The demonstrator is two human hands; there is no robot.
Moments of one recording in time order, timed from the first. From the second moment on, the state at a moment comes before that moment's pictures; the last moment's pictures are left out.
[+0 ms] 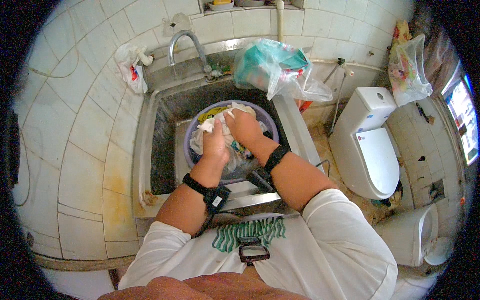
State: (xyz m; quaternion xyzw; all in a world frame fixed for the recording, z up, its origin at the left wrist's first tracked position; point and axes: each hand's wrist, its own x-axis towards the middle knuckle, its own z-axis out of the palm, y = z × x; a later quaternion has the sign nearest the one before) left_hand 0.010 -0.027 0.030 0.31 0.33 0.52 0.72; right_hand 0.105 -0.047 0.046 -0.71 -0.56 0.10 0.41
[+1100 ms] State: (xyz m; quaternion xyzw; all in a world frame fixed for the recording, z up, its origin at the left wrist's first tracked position) left_hand 0.000 -0.016 0.022 0.32 0.28 0.49 0.76; right_hand 0.085 -0.073 0.078 -0.64 -0.66 0.08 0.38
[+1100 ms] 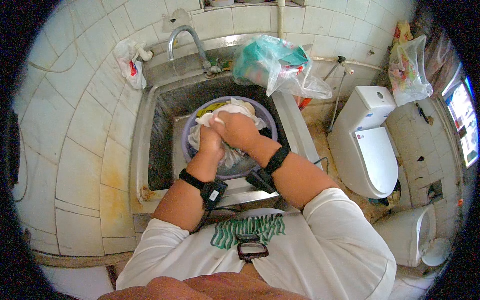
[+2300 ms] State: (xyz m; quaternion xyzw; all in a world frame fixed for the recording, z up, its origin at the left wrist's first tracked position) left_hand -0.005 -0.024 0.059 0.23 0.24 0.53 0.78; right_hand 0.114 -0.049 0.044 -0.62 -0.63 0.26 0.38
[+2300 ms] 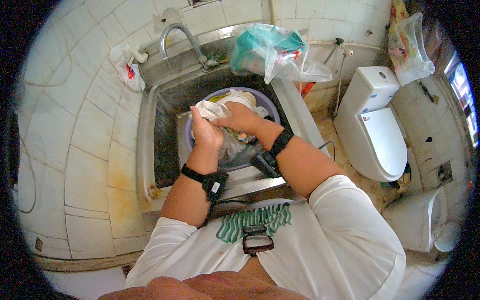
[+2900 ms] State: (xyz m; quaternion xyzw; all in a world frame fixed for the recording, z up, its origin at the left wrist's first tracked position) left_hand 0.000 -0.037 0.061 0.23 0.35 0.41 0.81; right_hand 0.096 -0.061 0.057 -0.55 -0.65 0.17 0.49
